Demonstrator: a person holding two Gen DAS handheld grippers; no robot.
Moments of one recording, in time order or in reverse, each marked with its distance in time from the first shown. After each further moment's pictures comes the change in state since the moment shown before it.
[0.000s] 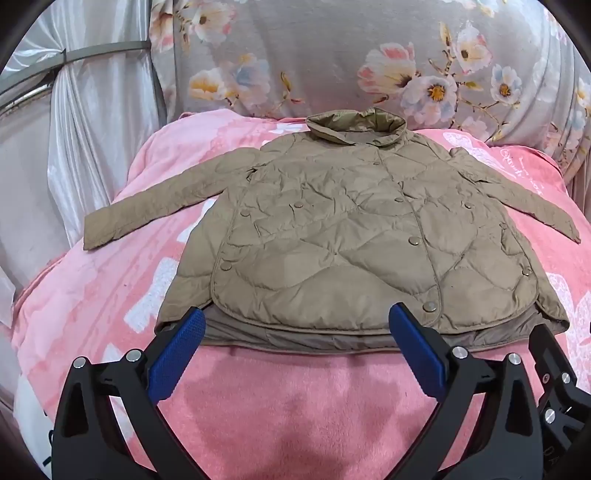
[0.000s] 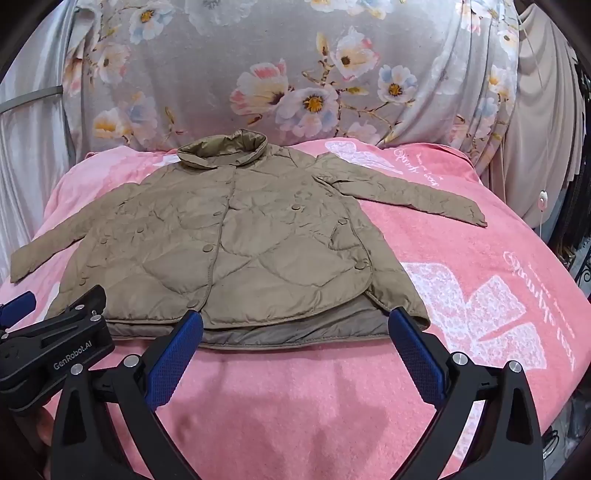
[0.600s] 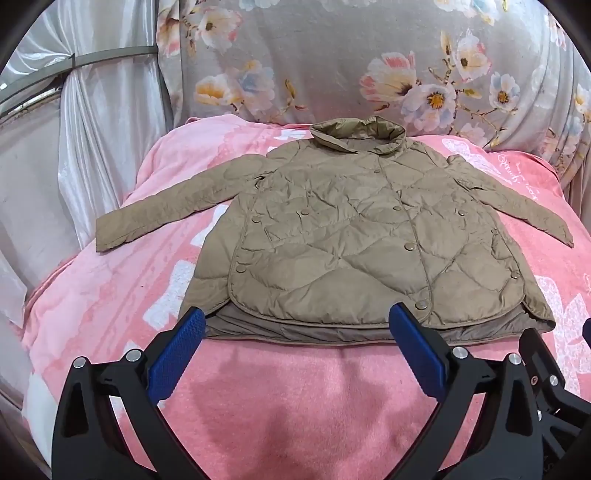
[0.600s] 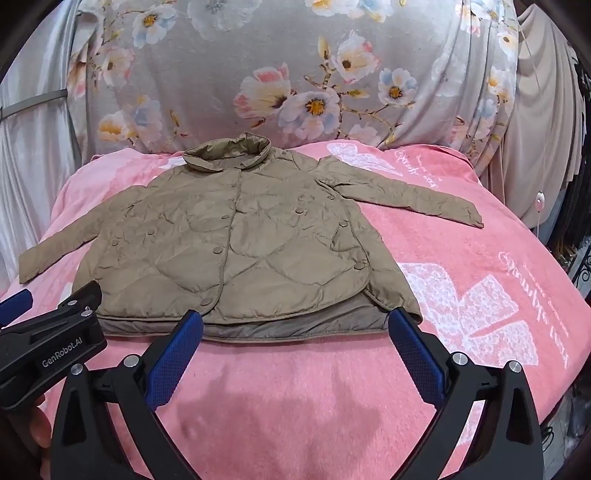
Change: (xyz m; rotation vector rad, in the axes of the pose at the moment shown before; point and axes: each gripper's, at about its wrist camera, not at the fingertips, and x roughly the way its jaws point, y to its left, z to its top) left arm -0.031 0.010 0.008 -0.007 0.008 -0.003; right arm -0.022 0.000 0.001 -0.002 -0.005 0.011
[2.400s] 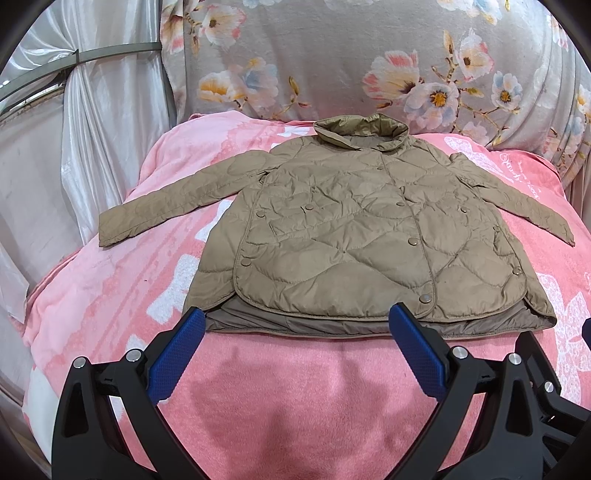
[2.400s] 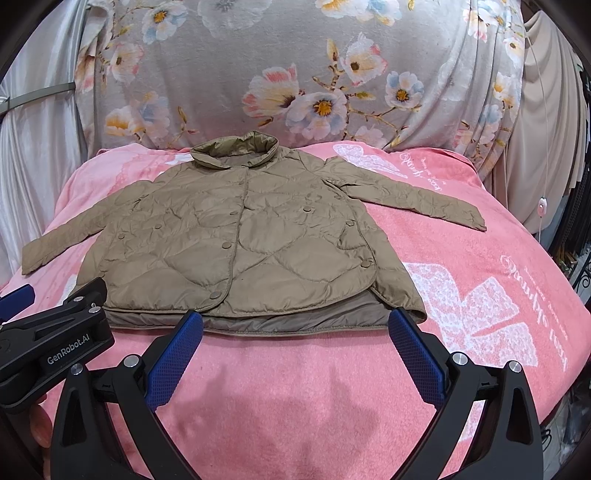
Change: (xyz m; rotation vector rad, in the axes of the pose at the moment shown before) left arm -0.004 0.007 -0.003 -0.006 0.006 -0.005; right arm -0.006 0.006 -0.002 -0.023 0.009 -0.003
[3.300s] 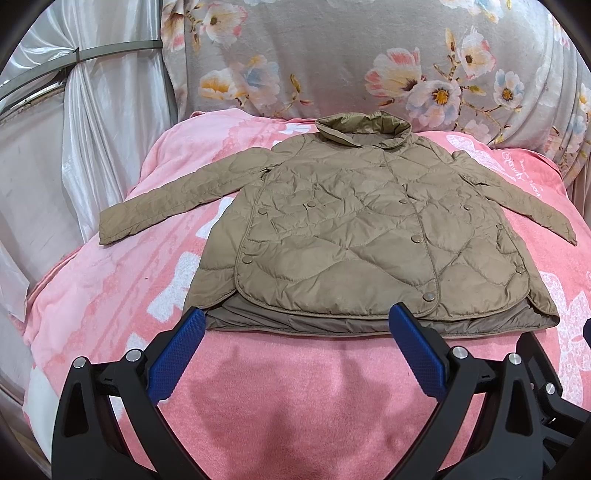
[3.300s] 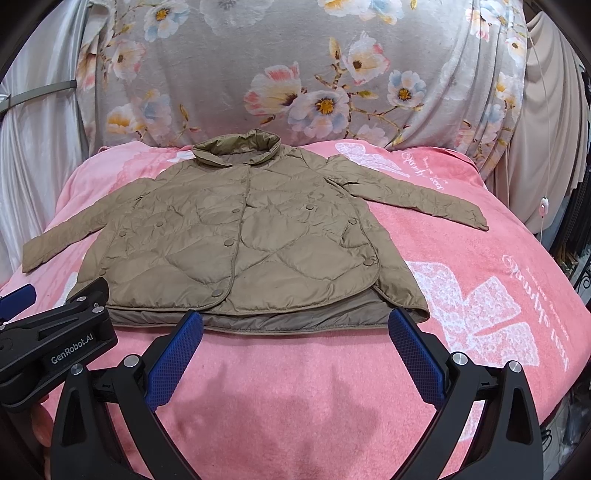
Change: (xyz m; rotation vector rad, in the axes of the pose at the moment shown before) left arm 0.000 0.005 -0.004 -0.002 0.001 -0.001; right arm 0.000 0.001 0.000 0.001 0.002 -0.002
